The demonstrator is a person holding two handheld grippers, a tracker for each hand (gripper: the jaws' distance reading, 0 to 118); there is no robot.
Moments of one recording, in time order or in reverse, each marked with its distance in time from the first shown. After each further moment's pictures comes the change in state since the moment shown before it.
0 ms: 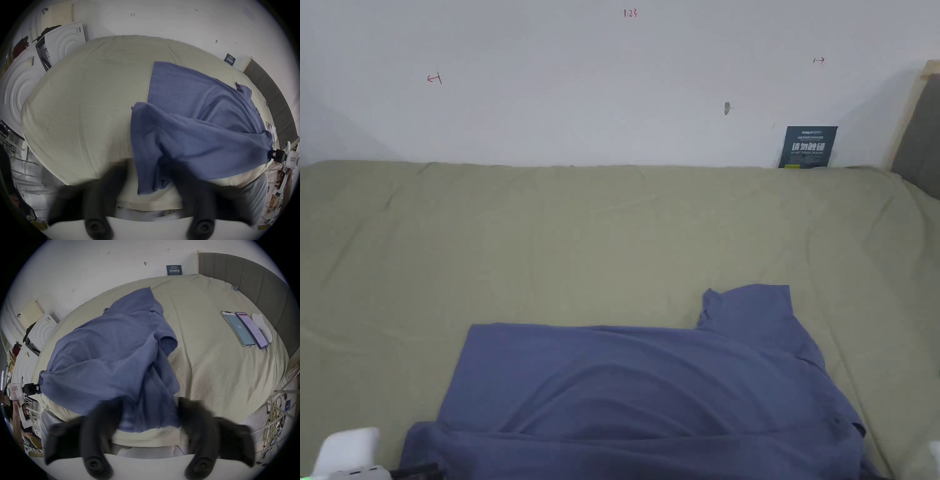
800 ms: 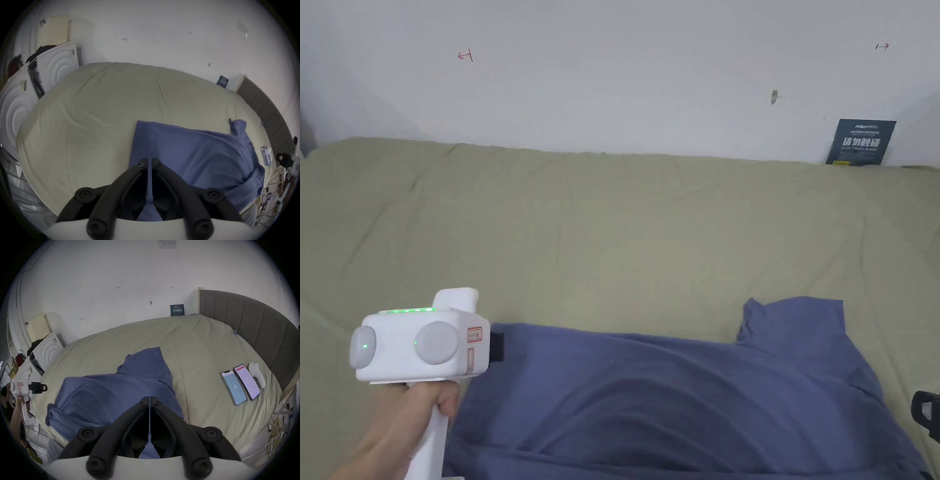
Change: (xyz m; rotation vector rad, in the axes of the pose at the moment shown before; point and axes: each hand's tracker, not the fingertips) left arm 0.062 0.175 -0.109 0.058 -0.074 -0.034; right arm -0.053 0.115 -0.010 0.253 -0.010 0.061
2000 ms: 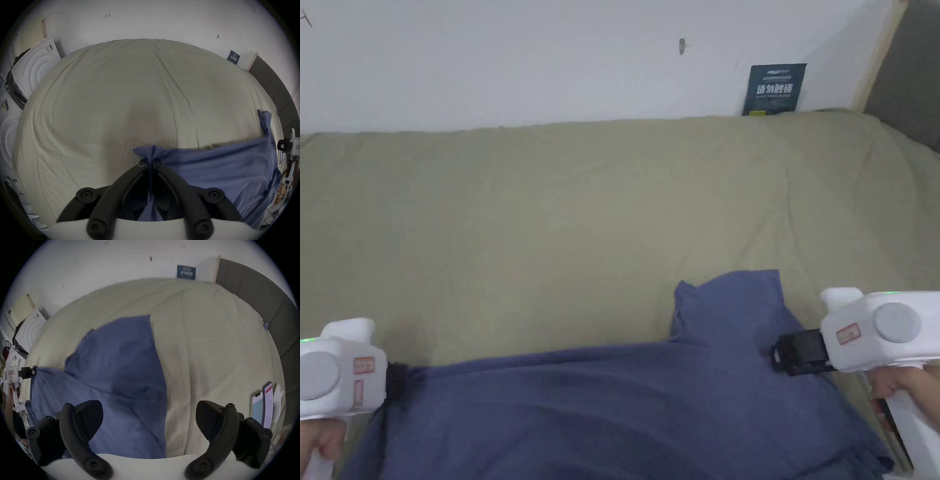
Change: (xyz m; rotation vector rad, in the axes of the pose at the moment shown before) left arm 0.014 0.038 -0.086 -0.144 0.023 -0.082; right arm 0.047 0.050 -0.212 -0.449 -0.037 0.079
